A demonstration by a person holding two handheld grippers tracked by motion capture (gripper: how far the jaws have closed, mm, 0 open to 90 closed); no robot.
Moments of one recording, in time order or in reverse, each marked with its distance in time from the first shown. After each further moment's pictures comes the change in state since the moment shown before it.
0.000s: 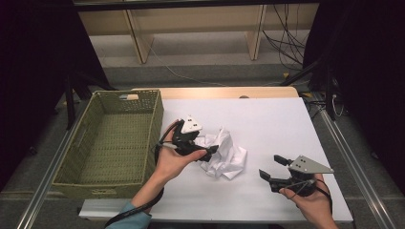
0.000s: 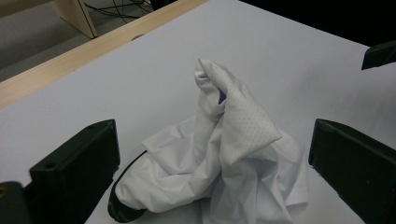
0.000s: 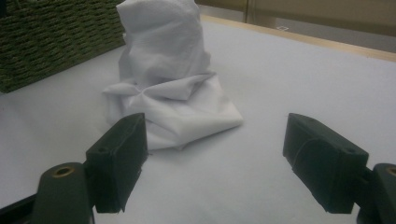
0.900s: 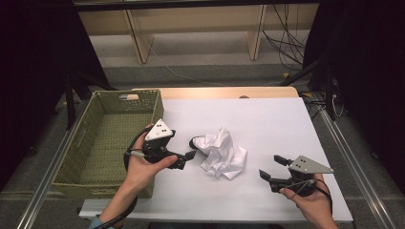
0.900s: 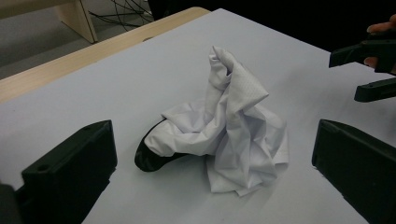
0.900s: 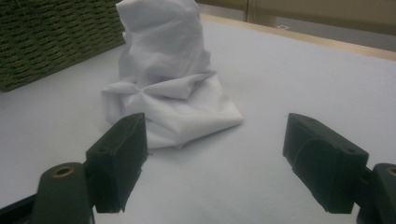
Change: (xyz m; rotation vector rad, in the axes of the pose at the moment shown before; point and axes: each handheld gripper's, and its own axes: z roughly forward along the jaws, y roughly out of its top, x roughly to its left) left arm 0.022 -0.026 -0.066 -0.056 -0.024 -0.052; right arm -0.001 0.000 0.000 0.005 0.001 -0.002
